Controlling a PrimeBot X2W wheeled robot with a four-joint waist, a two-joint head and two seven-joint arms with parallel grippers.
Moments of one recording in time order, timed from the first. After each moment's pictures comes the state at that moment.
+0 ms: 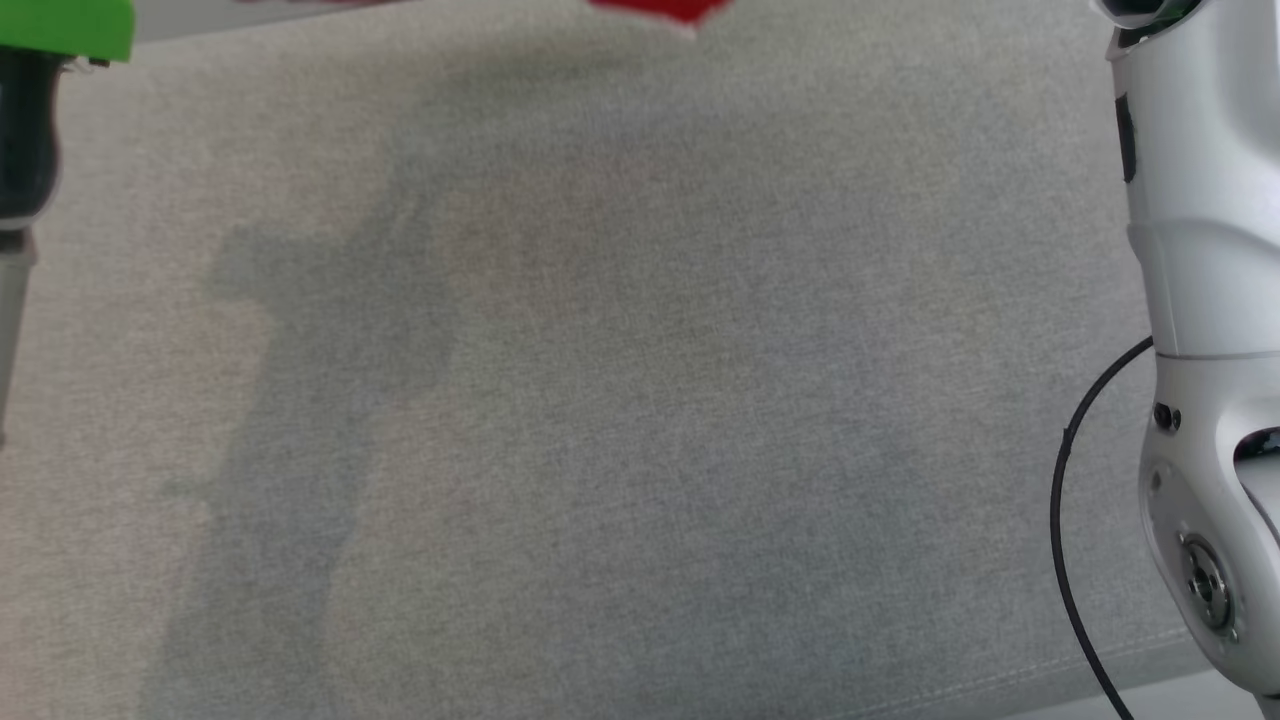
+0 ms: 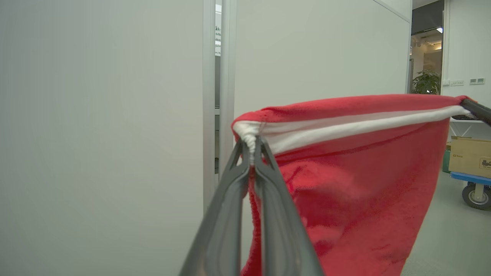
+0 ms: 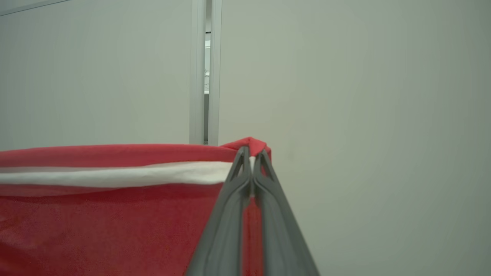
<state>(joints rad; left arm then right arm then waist) -1.11 0.52 -0.47 0.33 -0.79 -0.13 -0.26 -1.30 -0.06 0.07 0.53 0.22 0.13 -0.26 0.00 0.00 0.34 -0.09</state>
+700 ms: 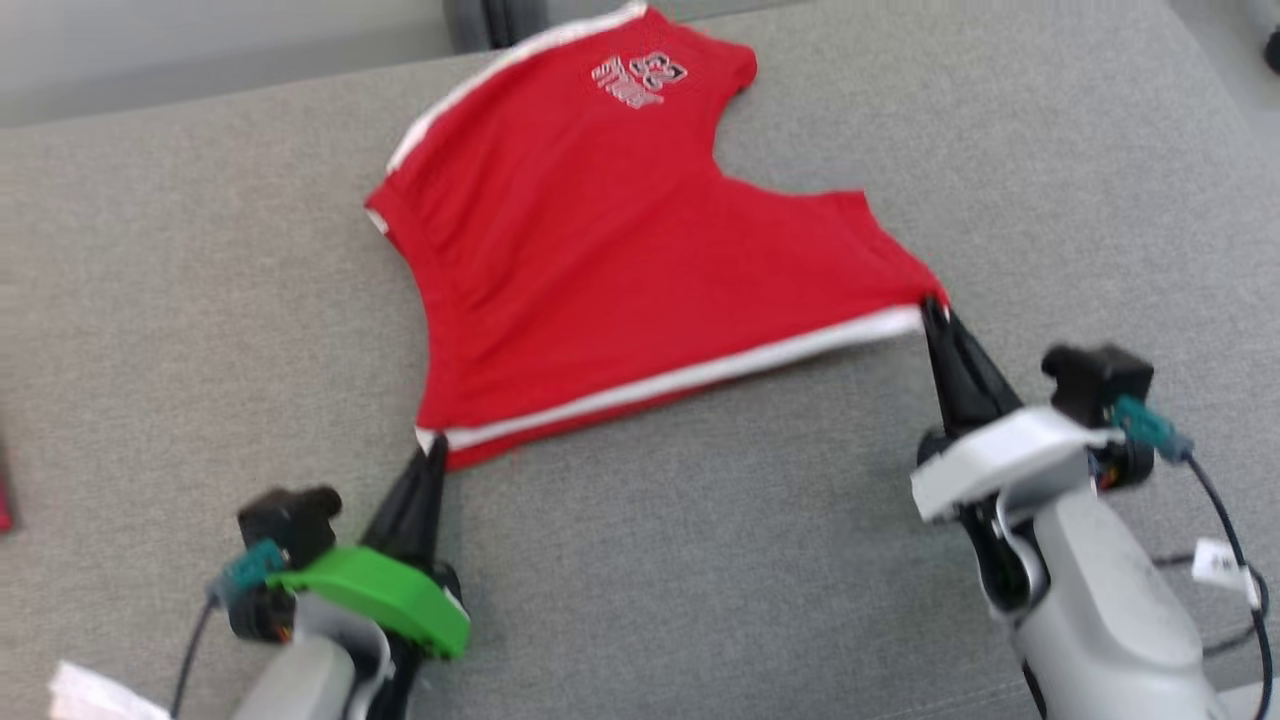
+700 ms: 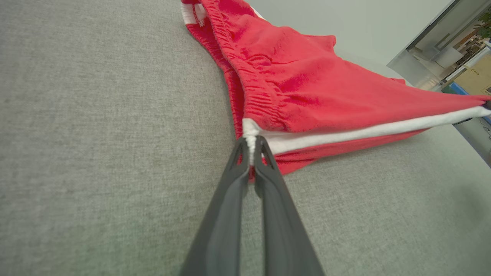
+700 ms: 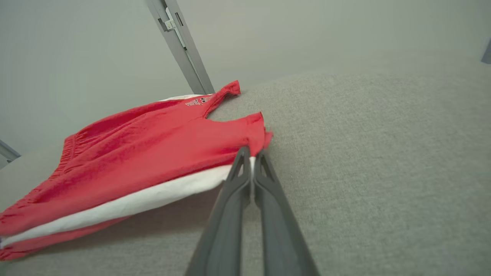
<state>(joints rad) -0.31 0.24 -0.48 0.49 -0.75 -0.13 -0.26 -0.45 -0.05 0.10 0.51 0.37 0.13 -0.26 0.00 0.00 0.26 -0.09</state>
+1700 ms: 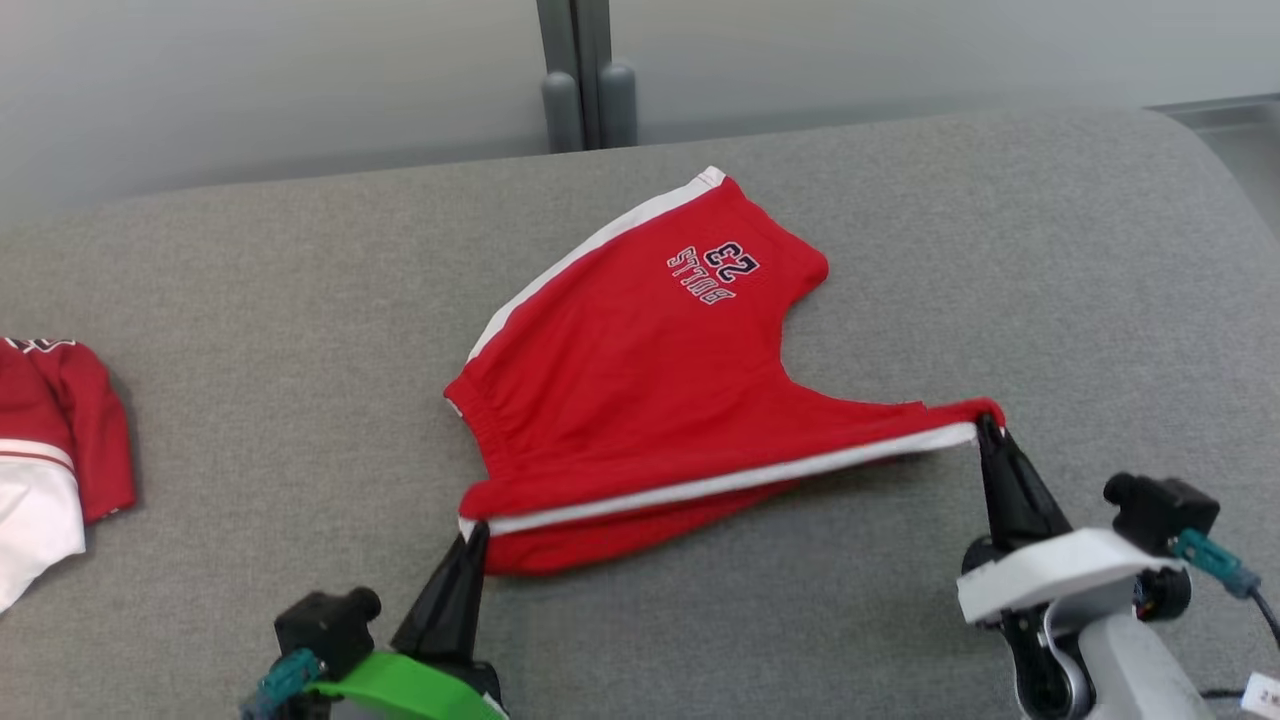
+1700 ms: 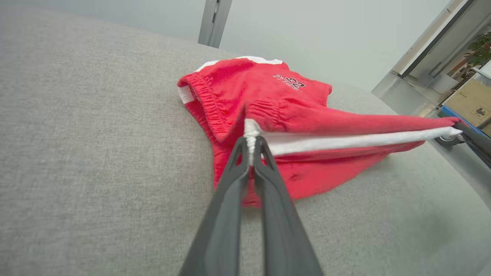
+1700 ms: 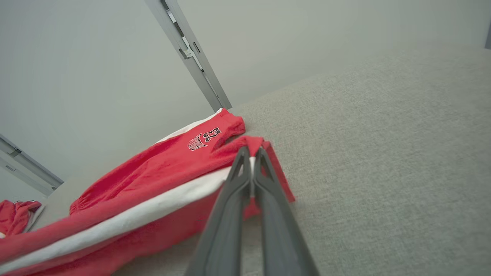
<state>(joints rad) -0.03 0.18 -0.41 0.29 -0.60 -0.13 -0.26 -0.15 -0.05 0.04 0.34 0.50 0.13 -0.26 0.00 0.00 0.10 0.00</state>
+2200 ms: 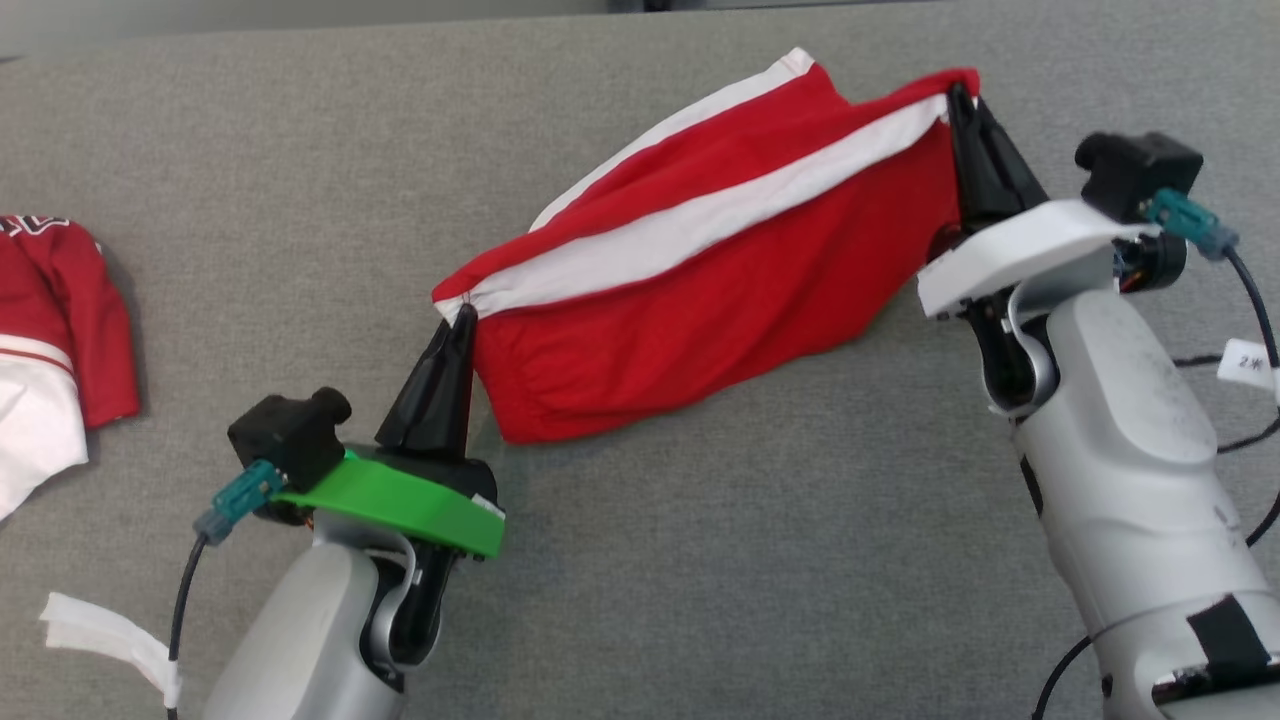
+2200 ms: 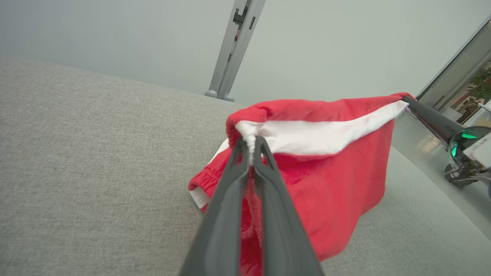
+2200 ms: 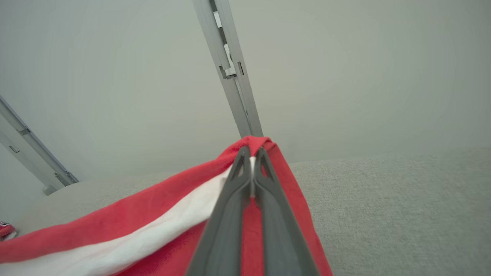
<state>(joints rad) -0.35 0.18 -0.42 0.27 -0.68 -0.13 -0.26 -0.77 -0.05 0.07 0.64 0.36 0.13 -0.26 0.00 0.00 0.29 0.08</state>
